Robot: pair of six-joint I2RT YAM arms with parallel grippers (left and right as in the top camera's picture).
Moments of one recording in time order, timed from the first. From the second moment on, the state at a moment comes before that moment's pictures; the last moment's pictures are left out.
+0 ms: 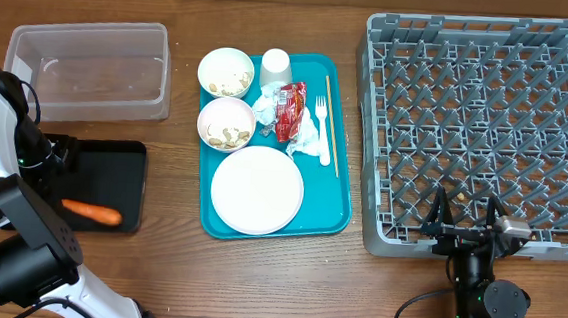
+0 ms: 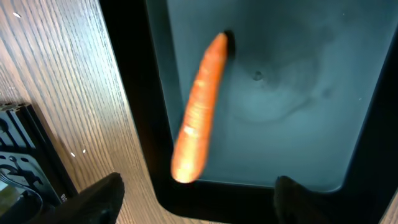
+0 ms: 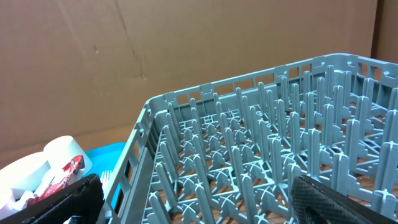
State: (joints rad) left arm 0.55 1.90 1.55 -1.41 -0.06 -0.99; right arm -0.14 0.01 0.02 -0.02 -0.12 0.23
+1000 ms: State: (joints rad) left arm -0.40 2.15 2.07 -1.26 -0.01 -0.33; right arm -0.14 0.01 0.02 -0.02 -0.12 0.23
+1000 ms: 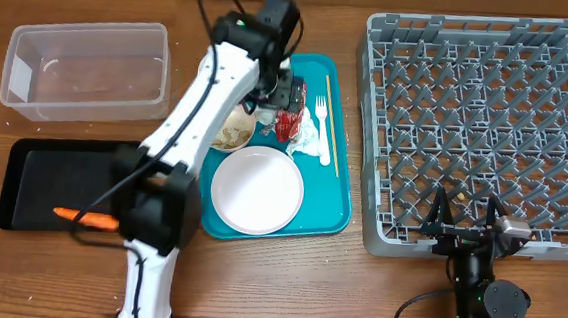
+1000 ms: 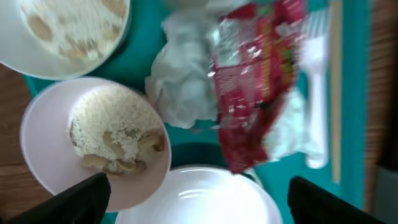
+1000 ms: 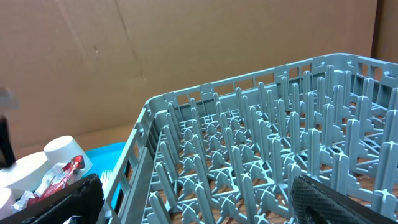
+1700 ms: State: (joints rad) left arm -0.39 2.28 2.03 -1.26 -0.09 -0.25; right arm -0.14 0.01 0.02 -0.02 -0.12 0.23
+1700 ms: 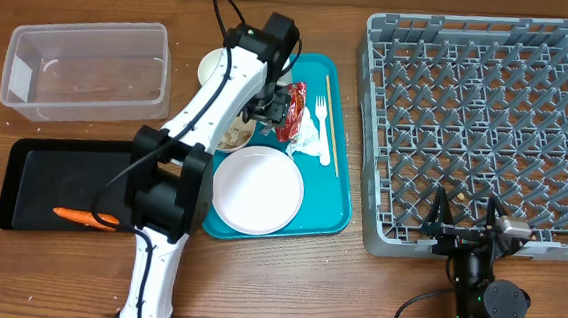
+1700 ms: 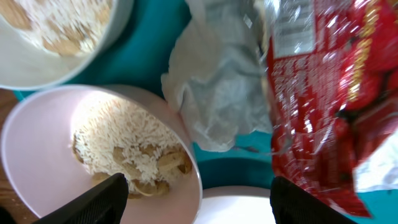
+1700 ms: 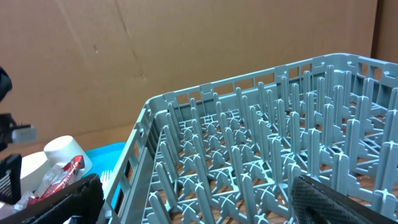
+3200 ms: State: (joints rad) left arm -0.38 2.29 1.95 -1.24 -0.08 -0.10; right arm -0.14 0.01 0.02 -0.02 -0.12 0.23
